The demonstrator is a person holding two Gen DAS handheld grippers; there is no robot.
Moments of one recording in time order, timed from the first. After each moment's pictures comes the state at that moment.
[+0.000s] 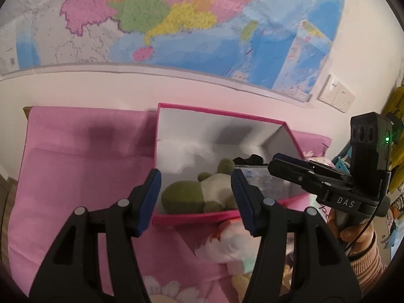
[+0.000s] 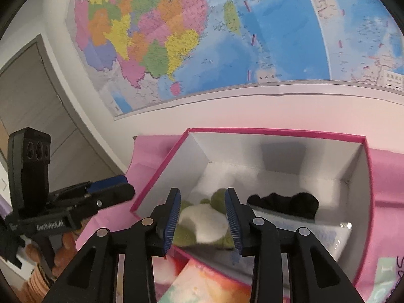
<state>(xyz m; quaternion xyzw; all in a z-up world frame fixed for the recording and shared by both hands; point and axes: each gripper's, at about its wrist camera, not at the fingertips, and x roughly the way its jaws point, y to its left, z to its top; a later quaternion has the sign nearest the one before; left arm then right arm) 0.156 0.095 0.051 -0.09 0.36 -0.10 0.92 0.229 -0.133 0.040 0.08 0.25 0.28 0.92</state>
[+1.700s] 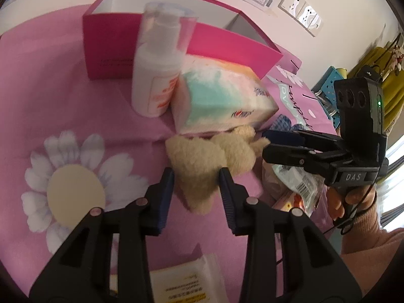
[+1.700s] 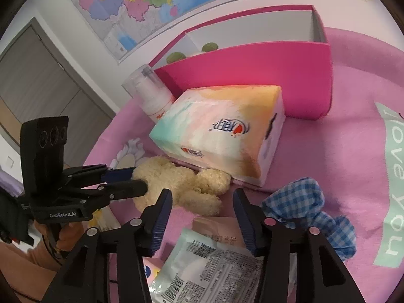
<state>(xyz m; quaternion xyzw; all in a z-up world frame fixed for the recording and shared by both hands) 0.049 0.040 -0.060 -0.09 0.49 -0.20 0.85 0.114 -0.161 -0.074 0.07 0.37 0.29 0.88</state>
